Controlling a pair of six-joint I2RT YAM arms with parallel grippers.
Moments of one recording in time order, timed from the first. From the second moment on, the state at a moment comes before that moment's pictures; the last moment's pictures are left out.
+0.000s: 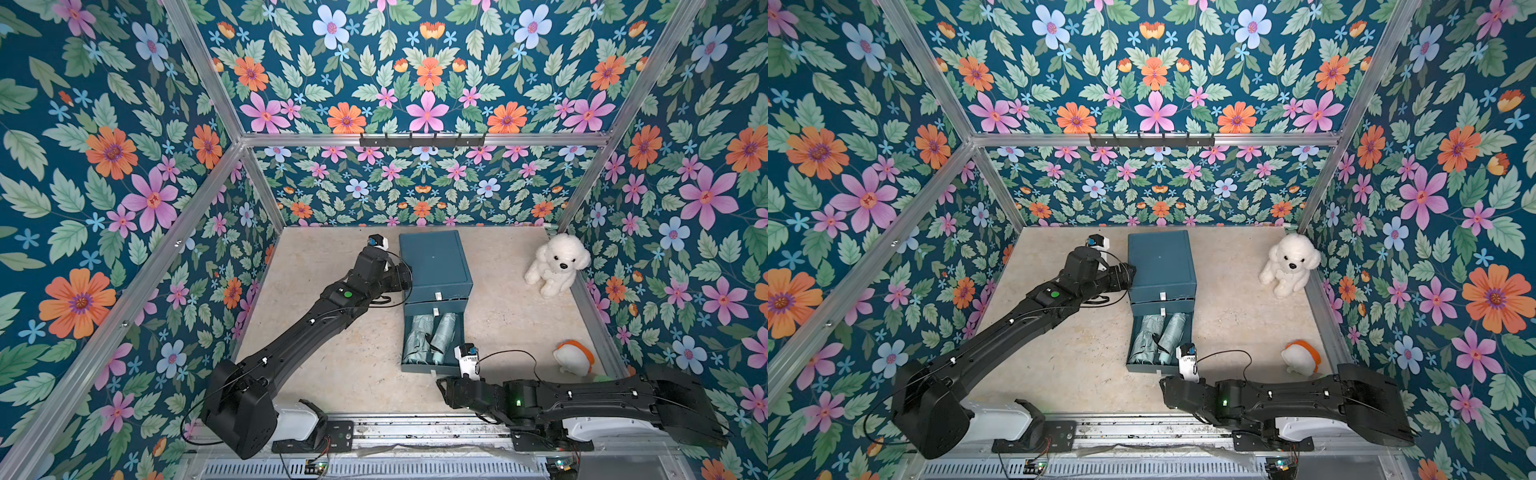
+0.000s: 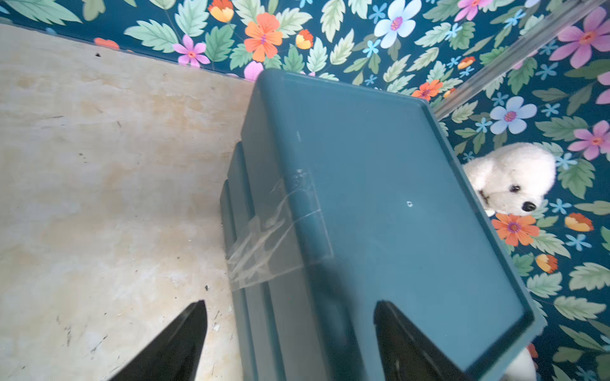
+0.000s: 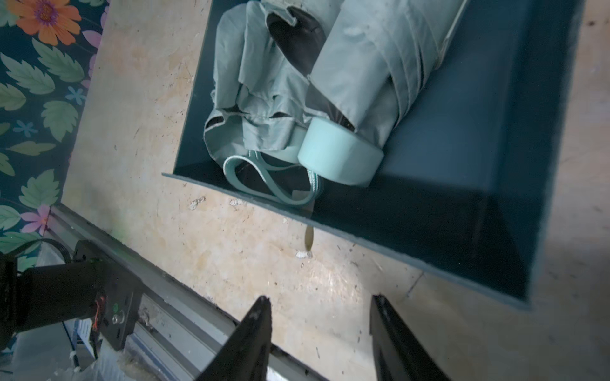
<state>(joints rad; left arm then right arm) -0.62 1.36 1.10 -0.29 -0.03 -0.54 1.45 1.15 0.42 -0.14 0.40 1.20</state>
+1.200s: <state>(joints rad) -0.67 1.47 1.11 -0.16 -0.13 -0.46 1.34 1.17 0.32 0.14 0.60 1.03</state>
